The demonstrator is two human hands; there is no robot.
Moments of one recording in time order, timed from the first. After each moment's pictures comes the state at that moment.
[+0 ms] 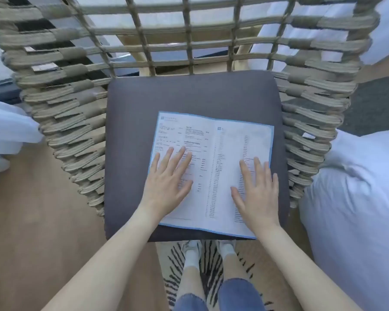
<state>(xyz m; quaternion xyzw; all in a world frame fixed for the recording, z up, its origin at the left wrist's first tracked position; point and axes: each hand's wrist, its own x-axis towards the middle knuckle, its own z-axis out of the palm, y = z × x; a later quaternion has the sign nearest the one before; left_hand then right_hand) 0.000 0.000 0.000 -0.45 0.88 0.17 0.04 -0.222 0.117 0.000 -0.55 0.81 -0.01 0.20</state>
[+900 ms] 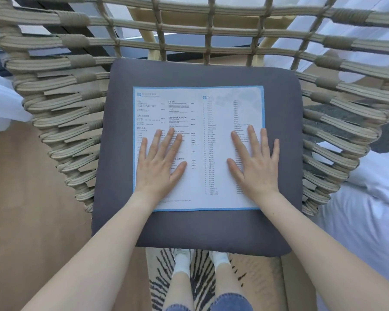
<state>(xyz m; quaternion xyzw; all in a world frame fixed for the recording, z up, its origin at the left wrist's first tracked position) 0.016 -0.032 -0.061 -0.52 0.84 0.12 0.03 -0.243 0.029 -0.052 -0.66 0.75 0.00 0.12</state>
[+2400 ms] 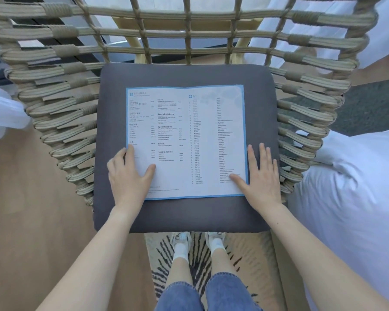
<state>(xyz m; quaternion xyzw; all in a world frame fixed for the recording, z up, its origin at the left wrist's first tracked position) 0.037 0.004 -0.006 -0.73 0.64 0.22 -0.05 -0.268 0.111 -0.029 -0.56 0.80 0.02 0.21</state>
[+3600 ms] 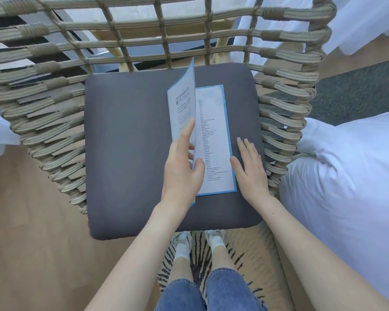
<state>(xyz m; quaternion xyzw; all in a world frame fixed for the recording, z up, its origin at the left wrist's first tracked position) -0.109 0.023 0.074 -0.58 0.65 0.44 -0.21 -0.277 0.101 -0.013 -0.44 0.81 -0.19 0.35</state>
